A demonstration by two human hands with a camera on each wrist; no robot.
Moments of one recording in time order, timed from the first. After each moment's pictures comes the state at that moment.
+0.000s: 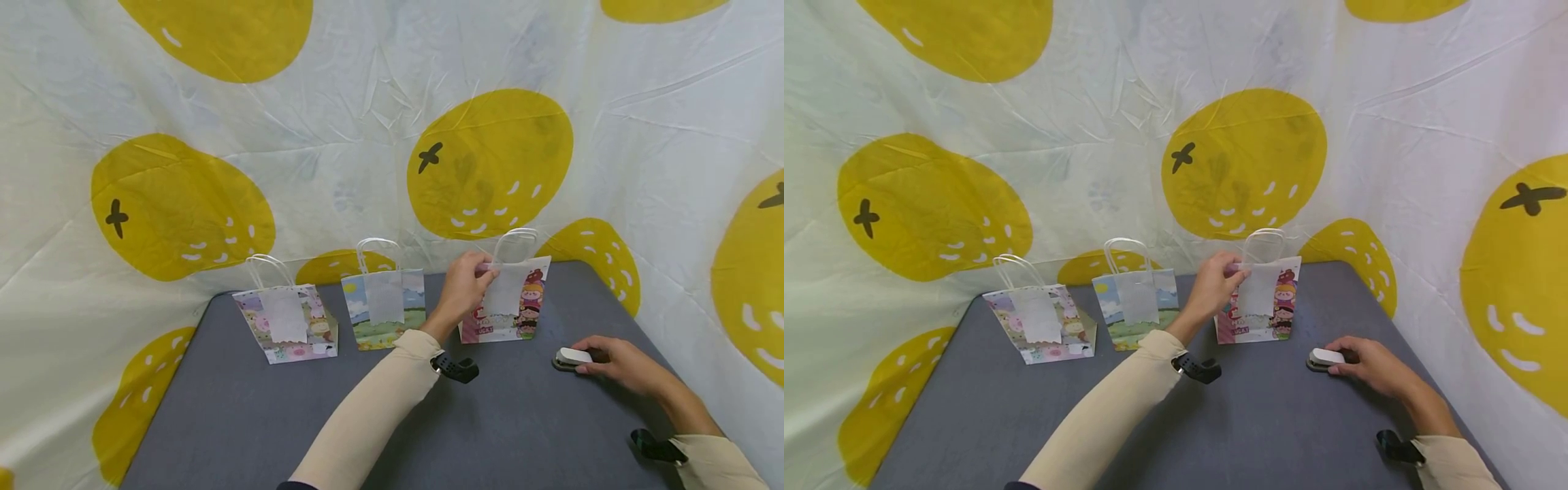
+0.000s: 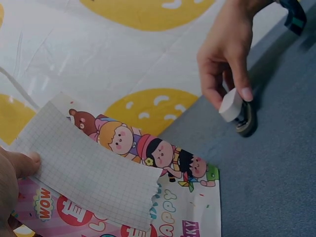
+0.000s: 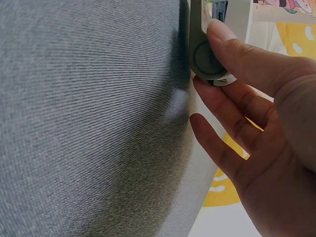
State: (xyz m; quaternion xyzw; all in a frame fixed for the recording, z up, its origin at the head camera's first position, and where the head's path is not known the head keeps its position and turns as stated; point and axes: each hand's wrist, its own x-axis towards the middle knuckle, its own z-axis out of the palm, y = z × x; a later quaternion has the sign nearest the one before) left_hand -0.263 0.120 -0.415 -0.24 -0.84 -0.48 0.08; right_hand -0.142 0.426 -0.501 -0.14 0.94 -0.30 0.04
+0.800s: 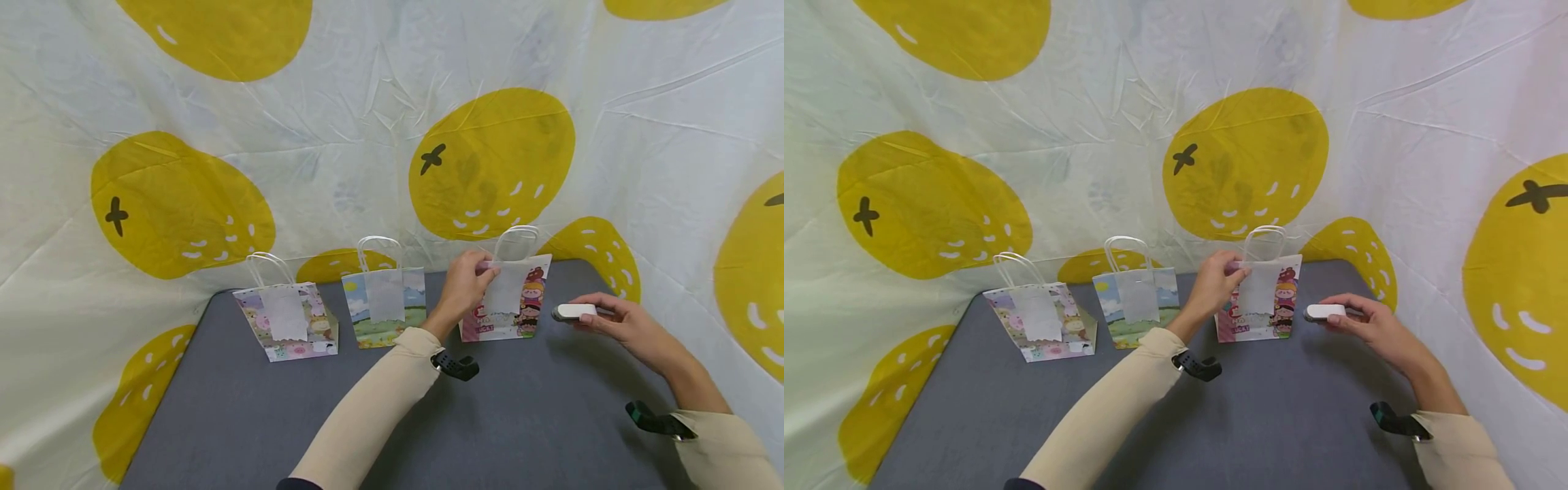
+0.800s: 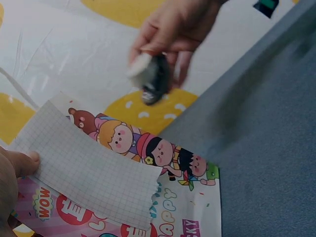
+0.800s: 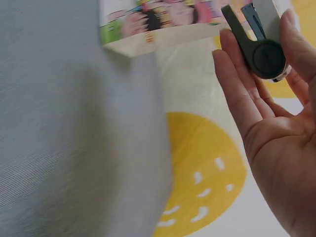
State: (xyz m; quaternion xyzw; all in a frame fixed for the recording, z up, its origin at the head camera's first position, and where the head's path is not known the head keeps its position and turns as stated) left_hand -0.264 0.120 -0.415 -0.24 -0.84 -0.48 0.08; right_hand -0.155 0.418 -0.447 -0.14 0.85 -0.51 0.01
